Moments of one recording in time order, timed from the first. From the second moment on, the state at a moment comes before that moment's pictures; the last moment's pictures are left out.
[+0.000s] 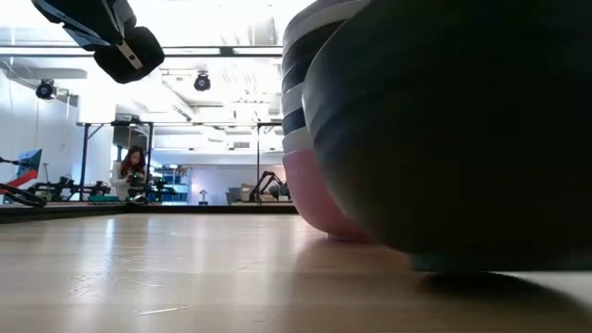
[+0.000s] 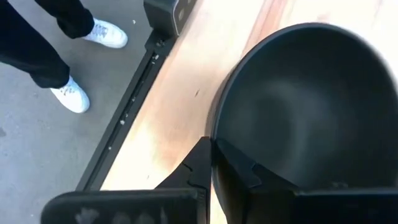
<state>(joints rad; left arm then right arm) -0.39 1.10 0.78 -0.37 0.08 -0.43 0.76 1.96 1.56 -0.75 0.15 0.25</state>
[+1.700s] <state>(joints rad) -0.39 1.10 0.78 -0.13 -0.08 -0.44 0.59 1.49 1.82 -1.32 0.82 0.39</state>
